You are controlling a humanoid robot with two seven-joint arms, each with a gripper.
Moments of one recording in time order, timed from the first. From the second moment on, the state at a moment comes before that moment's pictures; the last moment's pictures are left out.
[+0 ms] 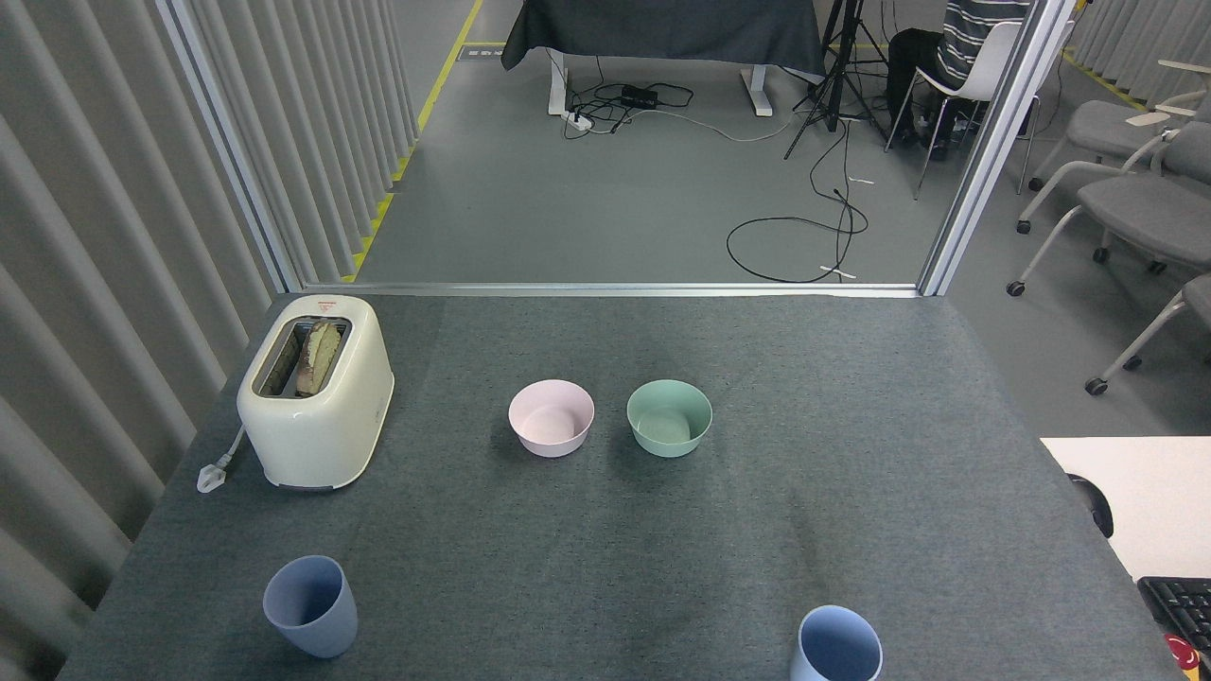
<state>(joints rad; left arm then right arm) 0.57 0.14 -0.03 -1.65 -1.34 0.01 0.48 0.55 0.02 -0.28 -1.59 1.48 -0.48 -0.43</state>
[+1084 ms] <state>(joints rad) 0.44 0.13 -0.02 -1.54 -1.33 0.02 0.48 0.54 0.02 -0.28 -1.56 1.48 -0.48 -0.42</state>
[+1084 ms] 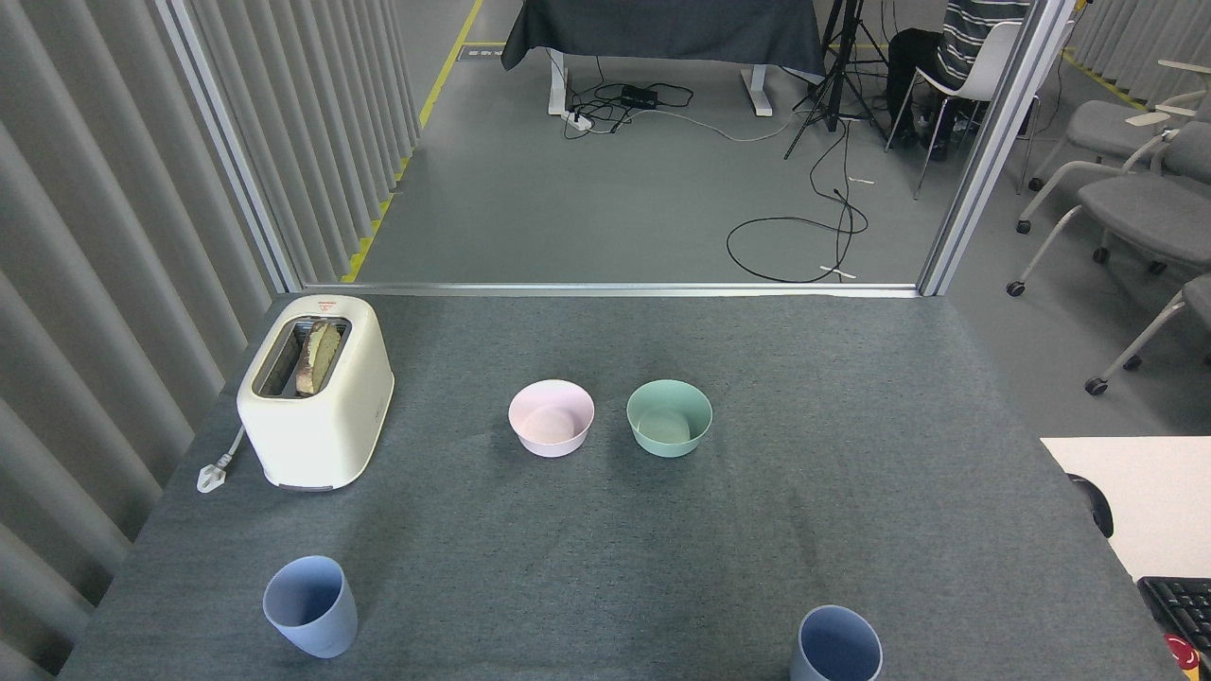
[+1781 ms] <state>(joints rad) 0.30 0.13 -0.02 -1.40 -1.34 0.07 0.45 0.54 0.02 -0.28 -1.55 1.49 -0.48 -0.43</state>
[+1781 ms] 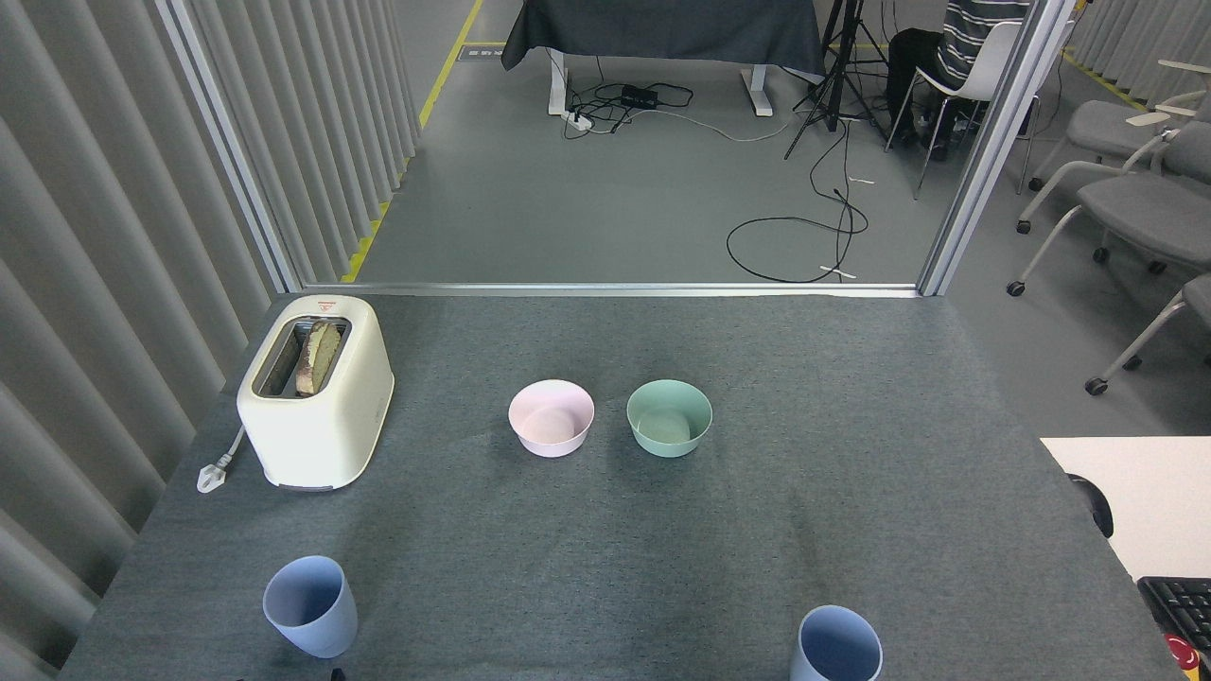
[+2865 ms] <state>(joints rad) 0.12 0.13 -0.04 -1.24 -1.34 0.06 0.41 0.54 0.02 -0.28 -1.53 1.51 -0.48 -0.43</state>
